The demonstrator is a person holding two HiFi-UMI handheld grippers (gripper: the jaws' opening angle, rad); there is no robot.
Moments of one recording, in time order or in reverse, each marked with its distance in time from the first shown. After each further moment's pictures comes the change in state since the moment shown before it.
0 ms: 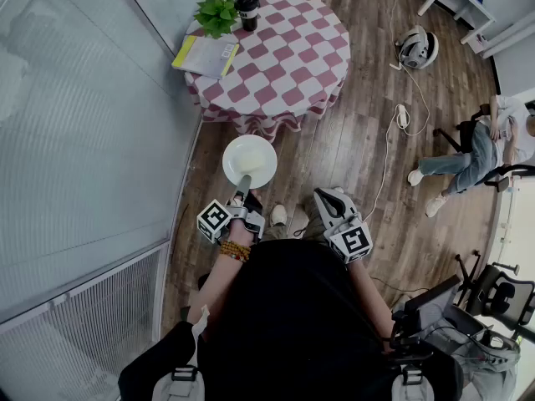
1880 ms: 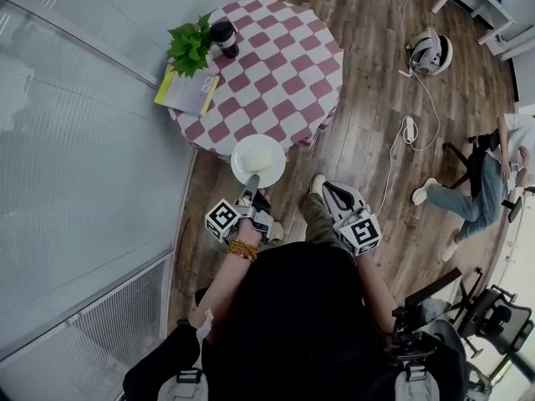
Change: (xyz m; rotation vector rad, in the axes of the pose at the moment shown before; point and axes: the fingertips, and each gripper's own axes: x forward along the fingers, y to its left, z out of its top) left arm 0.209 -0.063 -0.033 0.016 -0.017 0.073; right arm 0.063 -0.235 0.024 0.064 0.033 0.047
